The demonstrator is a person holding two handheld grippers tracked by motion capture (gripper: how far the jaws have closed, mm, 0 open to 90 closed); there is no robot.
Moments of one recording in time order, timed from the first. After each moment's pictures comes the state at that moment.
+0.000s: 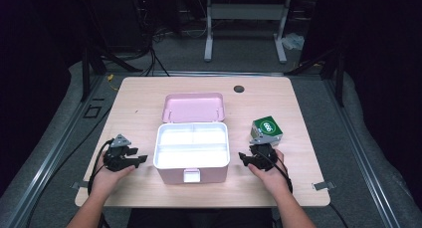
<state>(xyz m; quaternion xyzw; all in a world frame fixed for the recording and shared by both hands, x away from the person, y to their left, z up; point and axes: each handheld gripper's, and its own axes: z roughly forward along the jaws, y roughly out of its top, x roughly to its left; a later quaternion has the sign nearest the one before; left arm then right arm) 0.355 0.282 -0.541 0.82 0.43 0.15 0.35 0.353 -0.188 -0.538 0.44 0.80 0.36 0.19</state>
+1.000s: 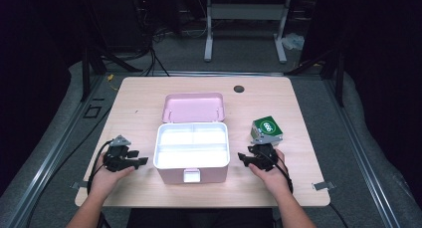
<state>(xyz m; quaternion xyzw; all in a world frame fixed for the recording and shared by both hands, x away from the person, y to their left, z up) 0.354 0.285 -0.541 0.82 0.45 0.11 0.35 0.352 -0.191 -0.537 0.43 0.80 0.38 0.17</state>
